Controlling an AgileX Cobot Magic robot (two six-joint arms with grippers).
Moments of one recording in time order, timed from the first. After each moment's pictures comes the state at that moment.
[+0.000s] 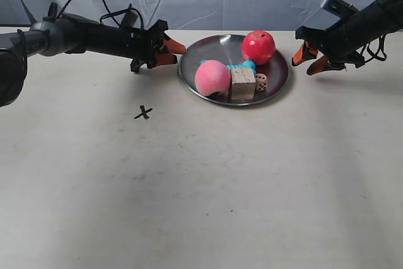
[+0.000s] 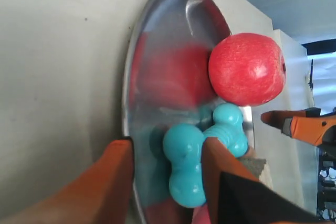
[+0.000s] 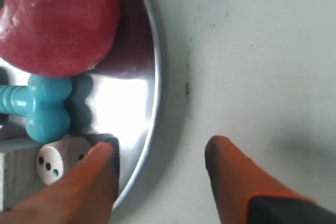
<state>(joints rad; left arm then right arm) -0.14 2.70 -2.15 -1.35 0.99 0.62 -0.21 2.35 -1.78 0.69 0.87 -0.43</state>
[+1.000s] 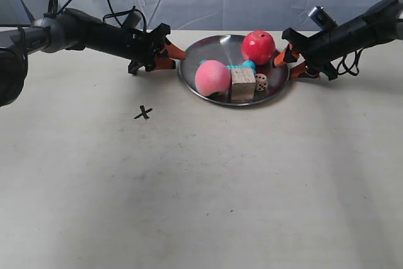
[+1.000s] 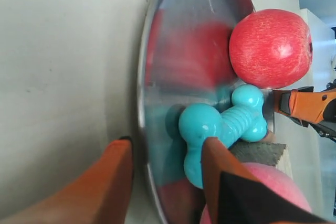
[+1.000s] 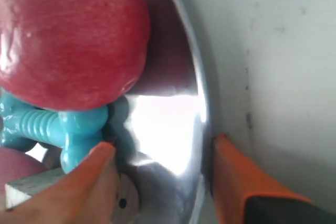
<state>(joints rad) -0.15 2.69 -2.16 -1.22 1.00 0.52 -0.19 2.51 -1.90 0.91 0.96 -0.45</state>
